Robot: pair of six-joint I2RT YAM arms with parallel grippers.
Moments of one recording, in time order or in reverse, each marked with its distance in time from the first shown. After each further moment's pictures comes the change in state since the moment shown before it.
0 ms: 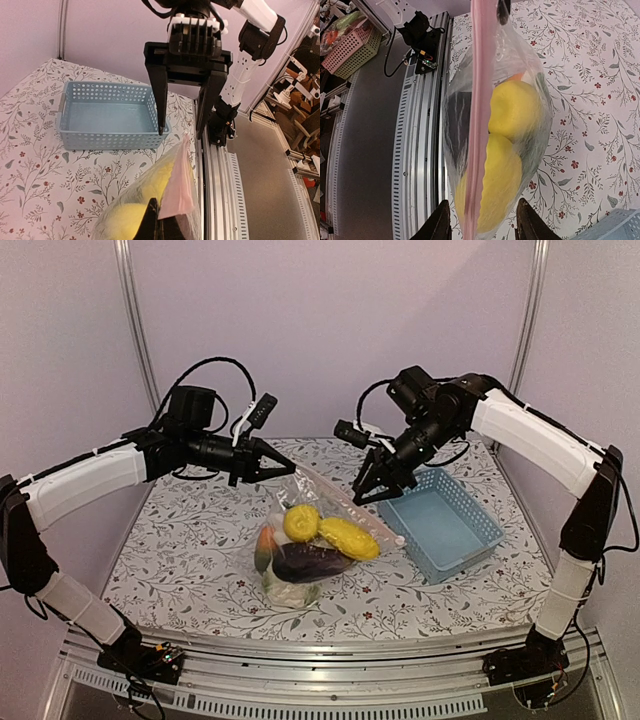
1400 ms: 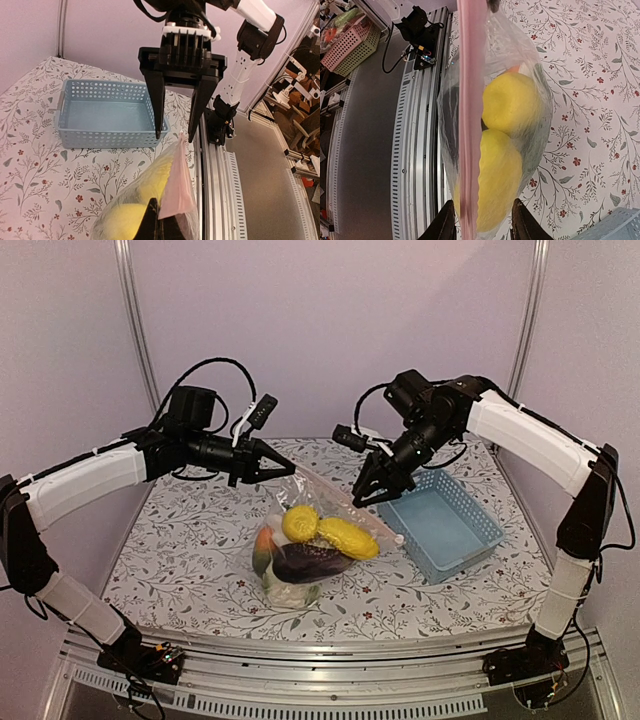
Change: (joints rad) left arm 0.000 0.000 0.002 -0.013 0.003 0.000; right arm 0.000 0.018 0.003 -0.016 -0.002 -0.014
